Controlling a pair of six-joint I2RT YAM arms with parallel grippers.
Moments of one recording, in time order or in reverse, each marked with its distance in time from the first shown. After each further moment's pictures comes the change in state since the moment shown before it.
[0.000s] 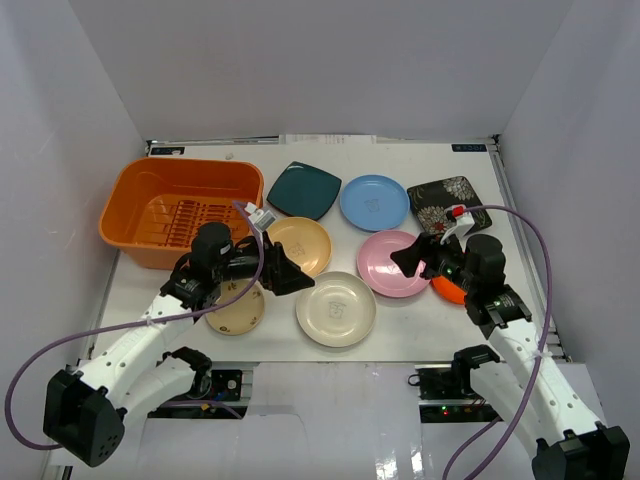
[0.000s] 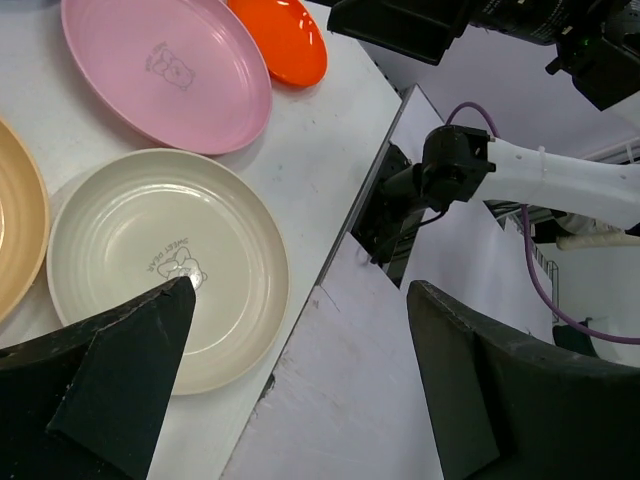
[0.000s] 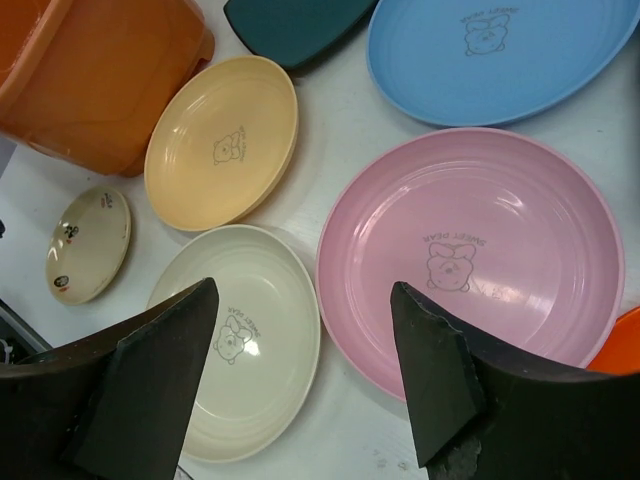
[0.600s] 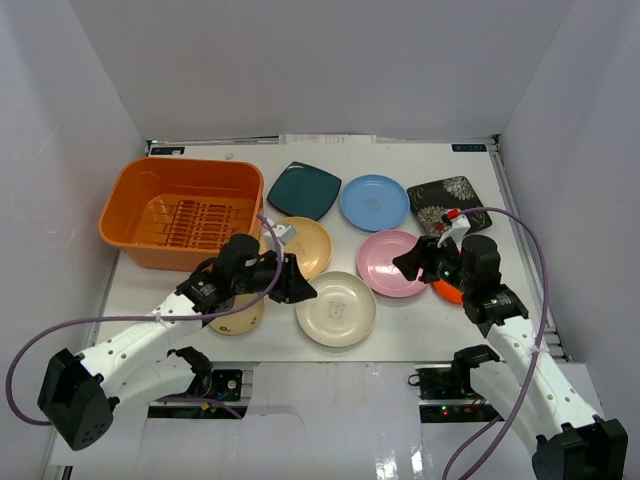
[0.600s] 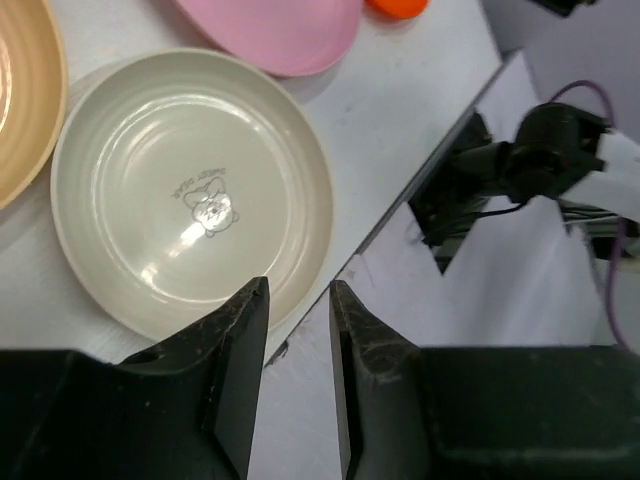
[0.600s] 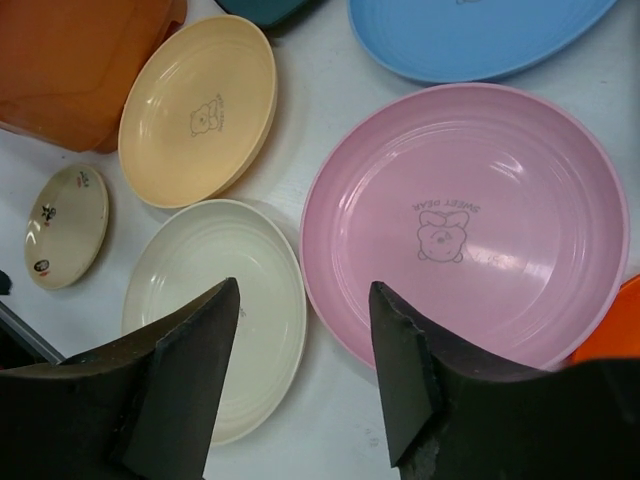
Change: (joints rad) left arm -0.156 0.048 -0.006 -0.131 -0.235 -0.056; right arm 0.000 0.022 -0.018 -0.042 0.003 -0.006
